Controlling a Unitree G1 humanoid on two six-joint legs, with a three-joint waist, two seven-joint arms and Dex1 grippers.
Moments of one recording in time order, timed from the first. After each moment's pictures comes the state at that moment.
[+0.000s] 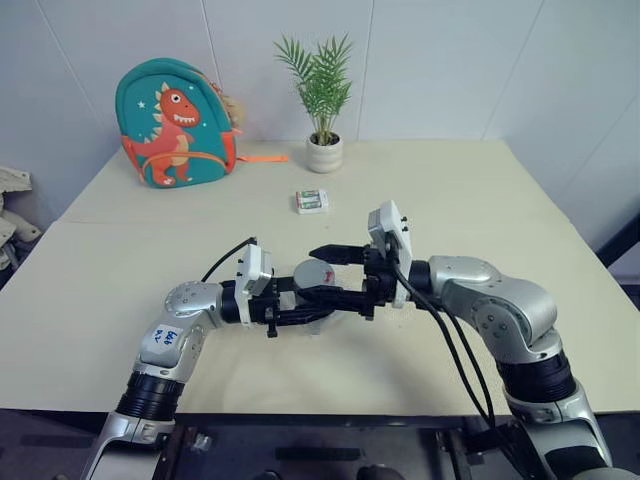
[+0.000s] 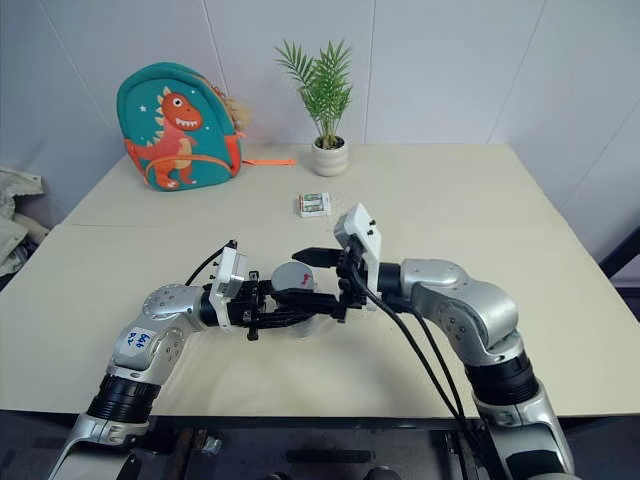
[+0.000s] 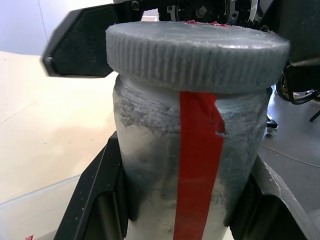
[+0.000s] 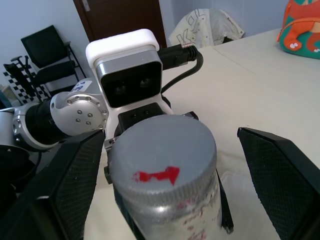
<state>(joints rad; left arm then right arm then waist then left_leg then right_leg) -0.54 0.44 -0.05 0.03 -0.47 0.26 -1.15 -0.74 -0.44 0.13 -0.28 0.70 0.85 0.81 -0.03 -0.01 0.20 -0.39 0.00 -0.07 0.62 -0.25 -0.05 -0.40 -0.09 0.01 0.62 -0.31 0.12</state>
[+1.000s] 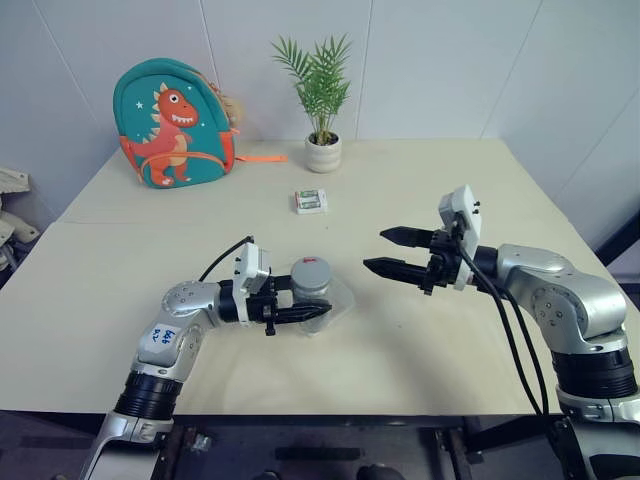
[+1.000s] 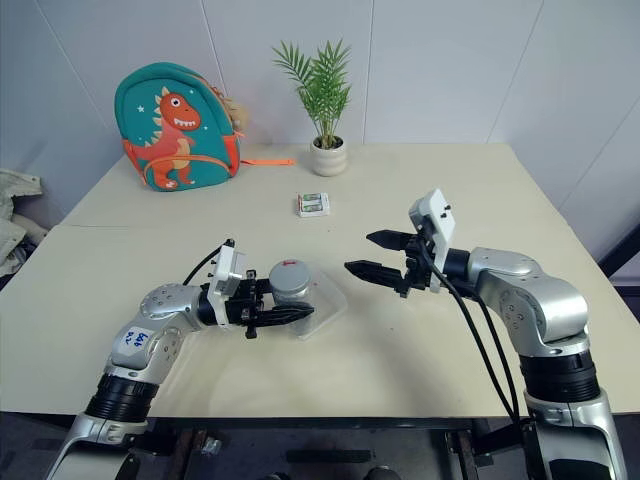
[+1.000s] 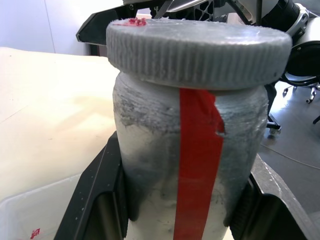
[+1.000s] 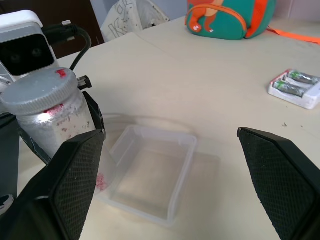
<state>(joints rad) -0.54 0.45 -0.04 0.04 -0.47 0.27 -1.14 -0.67 -0.65 -0.09 -0.16 0.68 0.83 0.88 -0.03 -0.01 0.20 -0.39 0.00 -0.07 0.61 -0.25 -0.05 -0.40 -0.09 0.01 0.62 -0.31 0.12</state>
